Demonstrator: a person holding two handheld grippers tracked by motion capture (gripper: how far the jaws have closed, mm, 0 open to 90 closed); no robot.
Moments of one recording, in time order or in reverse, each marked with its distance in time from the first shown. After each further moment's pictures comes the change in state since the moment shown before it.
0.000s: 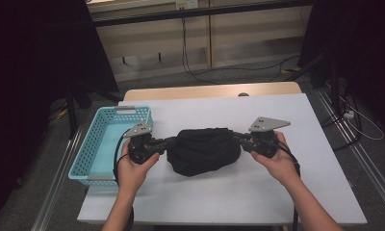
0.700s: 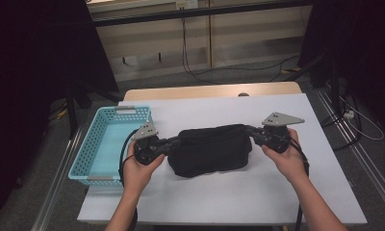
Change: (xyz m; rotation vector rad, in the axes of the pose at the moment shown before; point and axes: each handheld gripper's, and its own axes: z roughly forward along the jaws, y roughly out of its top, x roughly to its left) left arm -0.002 -0.005 0.014 0.008 0.049 0.058; right arm -0.027 -0.009 -0.014 0.004 -0.142 0.055
